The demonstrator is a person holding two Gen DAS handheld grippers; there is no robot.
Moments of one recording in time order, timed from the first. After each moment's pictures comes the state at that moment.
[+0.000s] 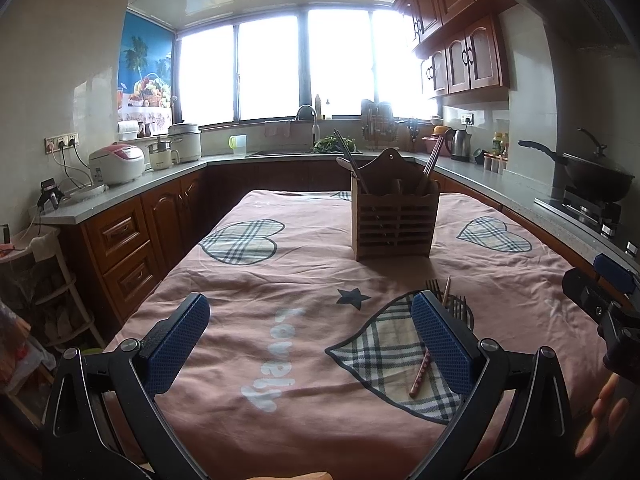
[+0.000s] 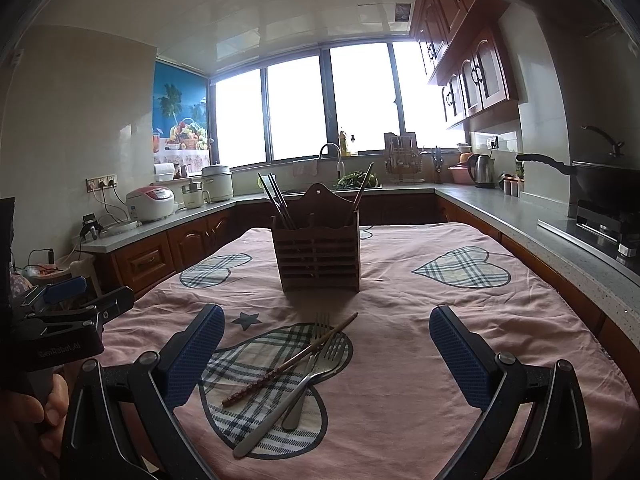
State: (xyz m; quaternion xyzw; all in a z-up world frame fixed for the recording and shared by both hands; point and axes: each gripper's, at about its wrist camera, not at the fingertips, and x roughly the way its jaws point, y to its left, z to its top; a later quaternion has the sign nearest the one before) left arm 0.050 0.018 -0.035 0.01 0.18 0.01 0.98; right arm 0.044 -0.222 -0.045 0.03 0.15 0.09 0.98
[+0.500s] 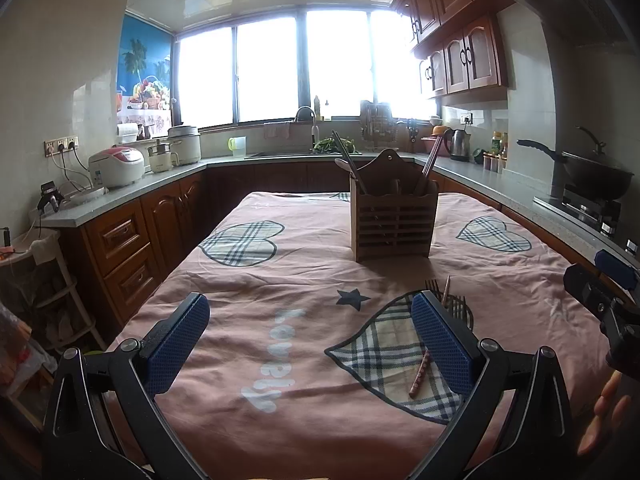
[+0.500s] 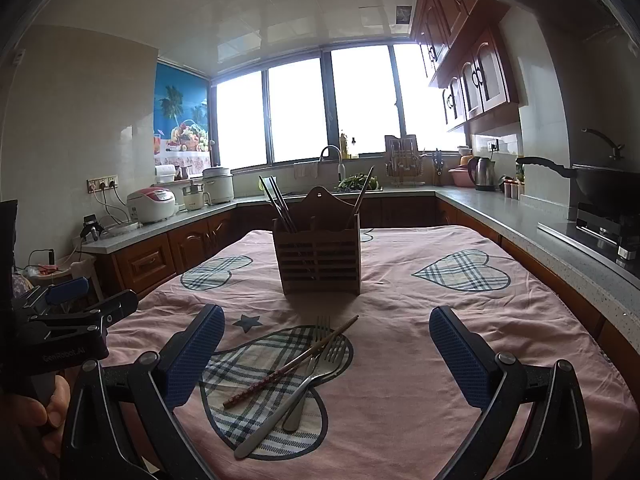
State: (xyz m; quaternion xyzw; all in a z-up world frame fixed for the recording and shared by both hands) left arm 0.049 0.017 -0.034 0.01 0.18 0.01 0.98; right arm 0.042 -0.221 -0.041 0.03 0.14 0.09 0.98
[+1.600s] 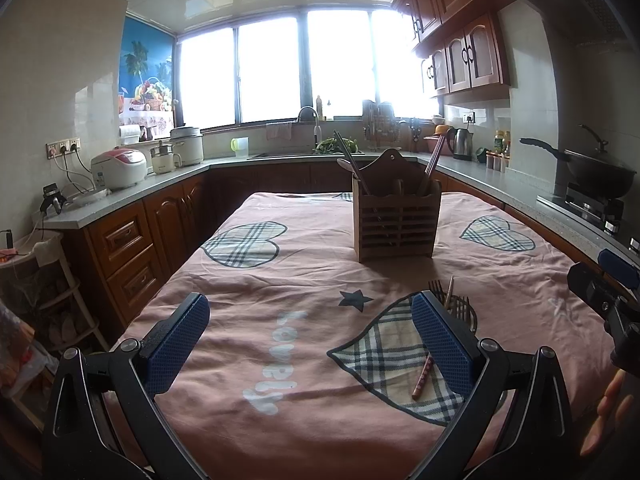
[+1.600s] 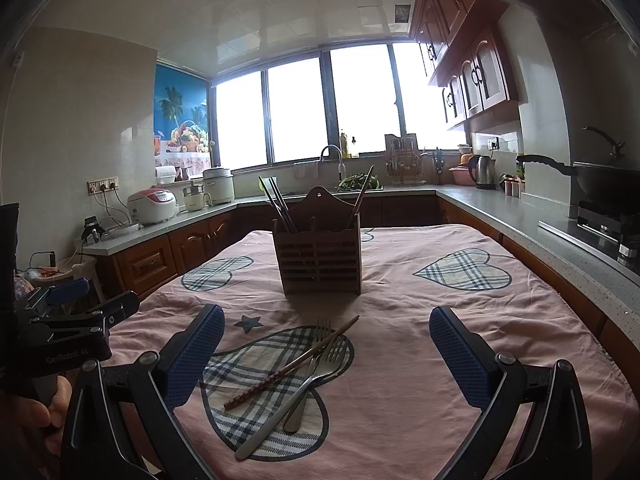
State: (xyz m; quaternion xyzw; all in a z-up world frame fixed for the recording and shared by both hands) left arm 0.048 0.014 -0.034 0.02 0.18 0.02 0.98; right arm 0.041 -0.222 -0.037 0.03 0.15 0.09 0.98
